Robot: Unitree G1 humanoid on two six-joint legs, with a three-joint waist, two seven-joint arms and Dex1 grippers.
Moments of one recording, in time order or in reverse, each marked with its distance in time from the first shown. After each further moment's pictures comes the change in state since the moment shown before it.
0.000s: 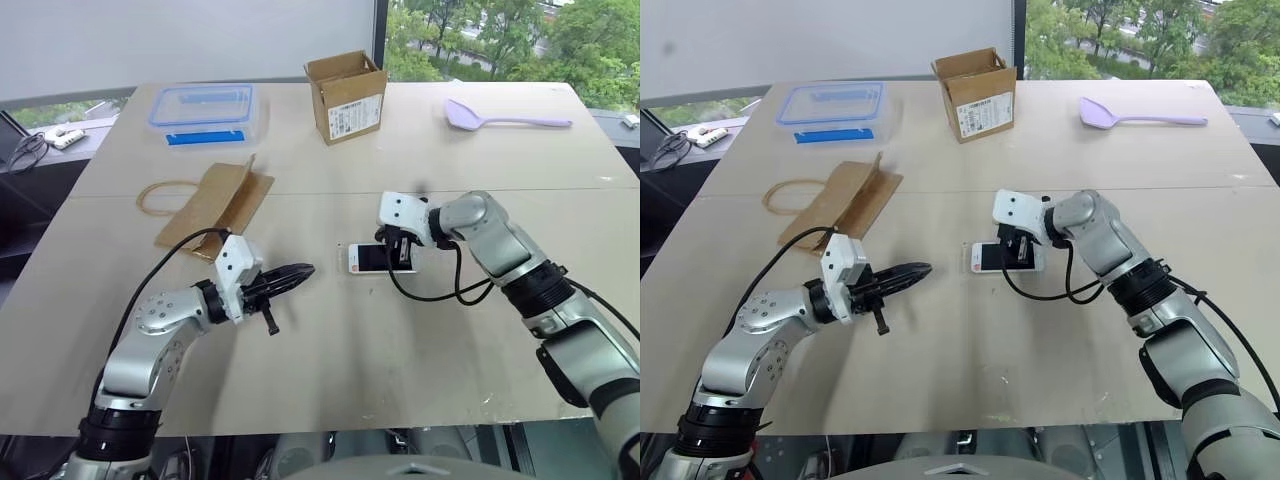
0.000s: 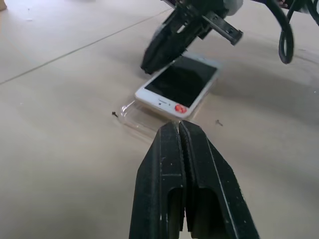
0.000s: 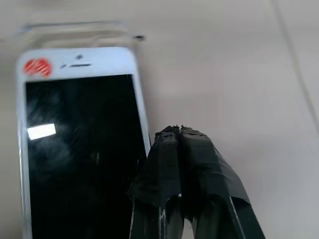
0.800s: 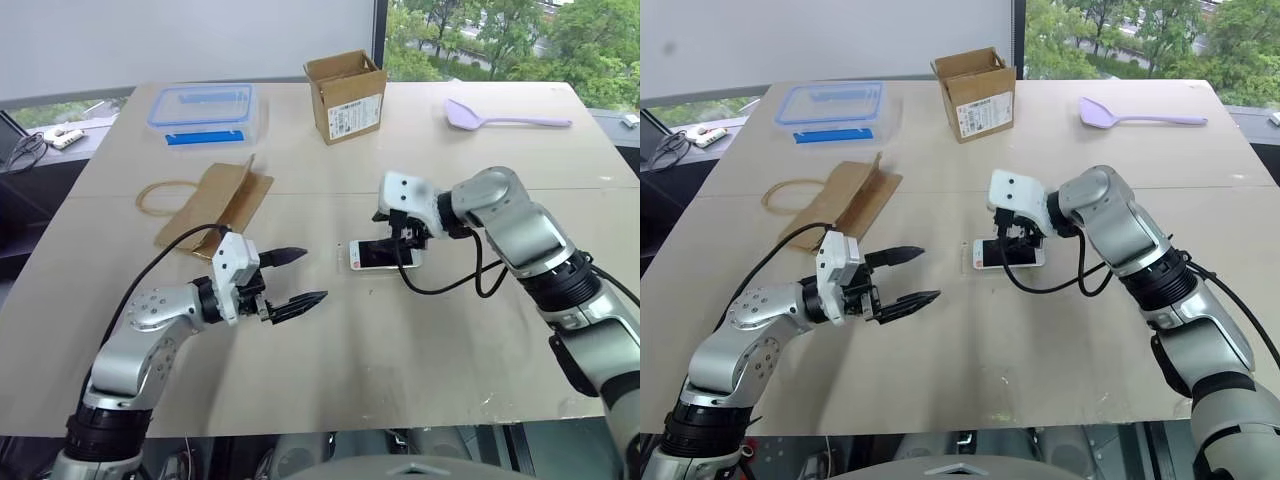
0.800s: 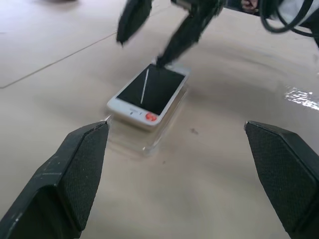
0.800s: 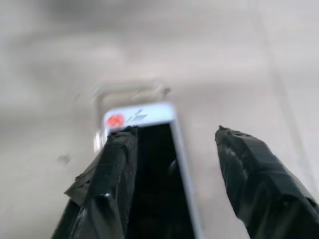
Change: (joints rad) left arm 0.006 0.032 0.011 -0.032 -0.058 0.021 -0.052; right arm -0.054 -0.027 -0.086 -0.228 0.112 0.228 0.067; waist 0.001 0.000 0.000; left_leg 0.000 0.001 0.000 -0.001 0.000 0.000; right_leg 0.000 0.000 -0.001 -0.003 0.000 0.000
